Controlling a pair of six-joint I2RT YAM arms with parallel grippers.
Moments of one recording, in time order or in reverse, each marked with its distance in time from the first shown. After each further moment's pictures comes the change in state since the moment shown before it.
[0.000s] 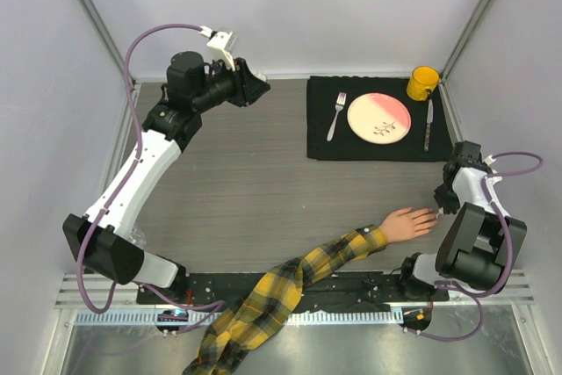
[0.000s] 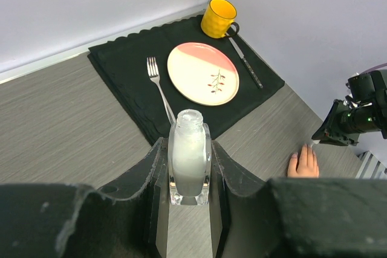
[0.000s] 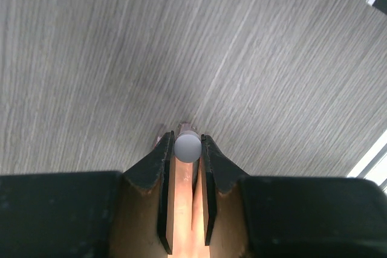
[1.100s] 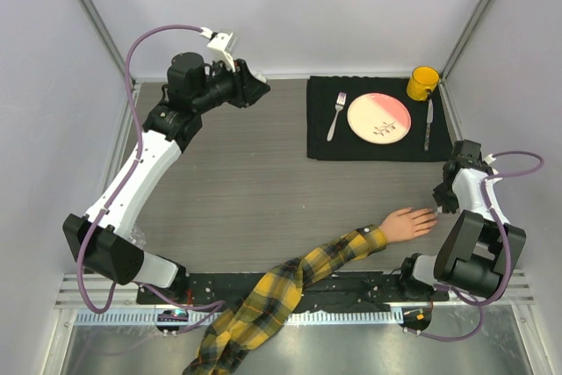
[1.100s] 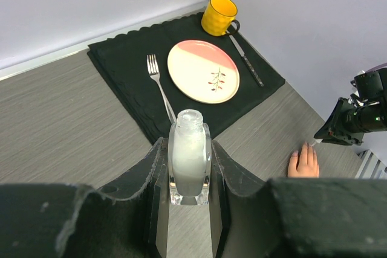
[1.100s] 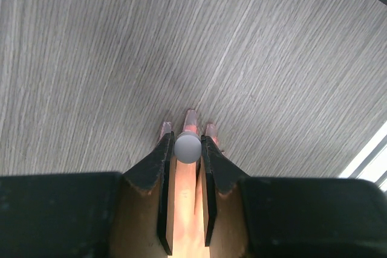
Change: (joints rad) left arm 0.000 -0.002 -0.009 0.000 0.000 0.000; right arm 0.015 -0.038 0.018 -0.043 -0.015 0.016
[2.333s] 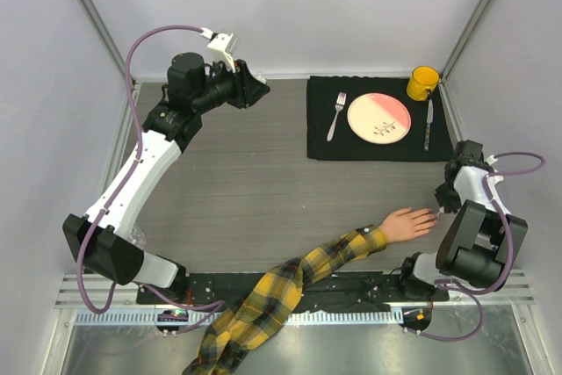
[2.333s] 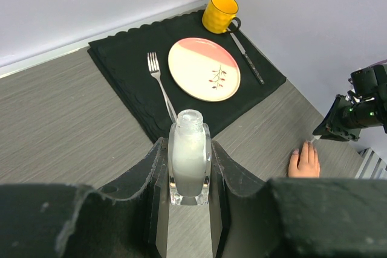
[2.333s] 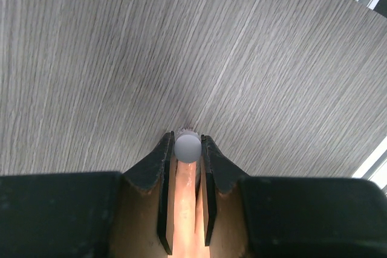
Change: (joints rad) left arm 0.000 -0.001 0.000 -0.011 0.000 0.005; right arm -0.029 0.067 0.000 0.055 0.010 -0.016
